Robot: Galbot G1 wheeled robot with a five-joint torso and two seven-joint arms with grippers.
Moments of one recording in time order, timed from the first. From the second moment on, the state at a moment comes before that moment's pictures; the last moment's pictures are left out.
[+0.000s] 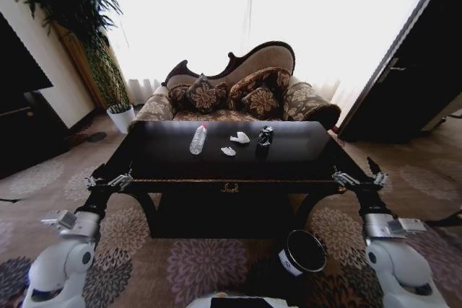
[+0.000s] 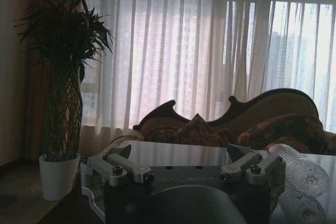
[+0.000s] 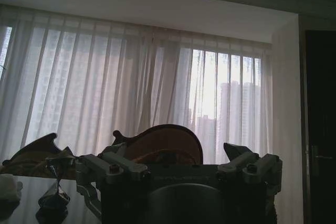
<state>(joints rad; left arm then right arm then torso) 1.52 -1.28 -0.99 -2.20 -0.55 0.19 0.15 -1.57 1.17 0.97 2.09 0.48 0.19 -0.07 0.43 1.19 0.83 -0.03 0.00</state>
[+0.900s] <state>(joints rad) 1.34 -0.97 -0.89 -2.15 -0.86 0.31 -0.01 -1.61 1.20 0.96 2.15 0.43 0.18 -0.06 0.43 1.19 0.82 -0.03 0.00</state>
